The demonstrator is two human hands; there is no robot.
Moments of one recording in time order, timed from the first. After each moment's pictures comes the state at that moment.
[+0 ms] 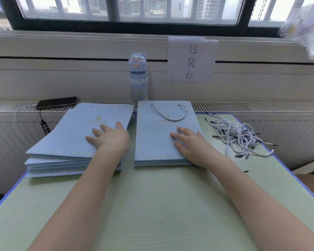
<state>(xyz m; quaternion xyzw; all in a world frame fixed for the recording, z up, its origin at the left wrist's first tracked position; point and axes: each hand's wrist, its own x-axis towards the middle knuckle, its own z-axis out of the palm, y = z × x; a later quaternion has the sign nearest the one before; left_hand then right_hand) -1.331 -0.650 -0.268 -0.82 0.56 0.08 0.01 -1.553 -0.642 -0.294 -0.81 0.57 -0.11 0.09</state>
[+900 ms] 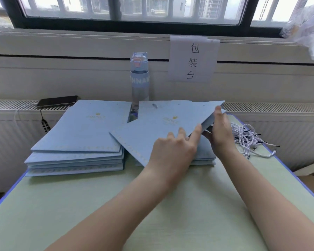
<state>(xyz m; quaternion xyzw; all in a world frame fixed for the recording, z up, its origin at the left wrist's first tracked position) -1.429 -0.578 -0.263 -0.46 0.82 -0.25 -0.24 -1.574 -0.651 -0.268 -0.41 0.47 -0.66 0.43</state>
